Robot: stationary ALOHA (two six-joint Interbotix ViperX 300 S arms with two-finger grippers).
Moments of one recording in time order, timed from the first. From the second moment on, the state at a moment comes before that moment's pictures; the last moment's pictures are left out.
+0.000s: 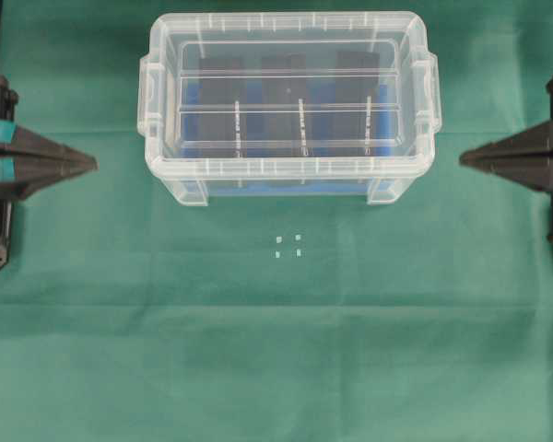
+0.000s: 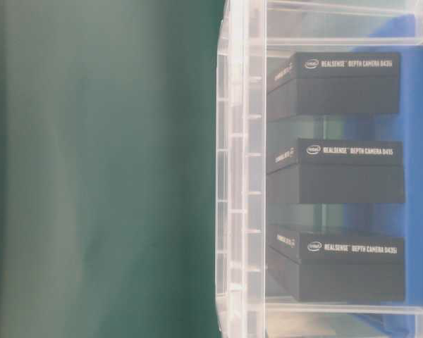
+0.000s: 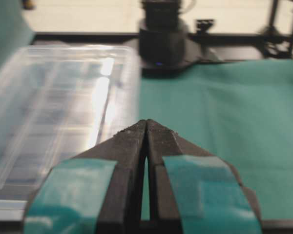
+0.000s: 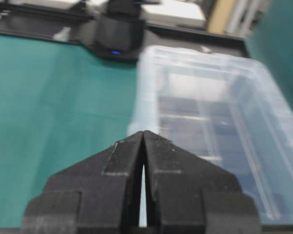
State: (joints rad) left arm 0.07 -1.02 1.14 0.01 -0.13 0.01; right arm -0.09 -0.93 1.07 0.00 -0.06 0.00
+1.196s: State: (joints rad) left arm 0.33 -0.91 0.96 0.01 0.39 0.05; right arm -0.47 -0.84 0.98 -0.01 0.50 -0.01
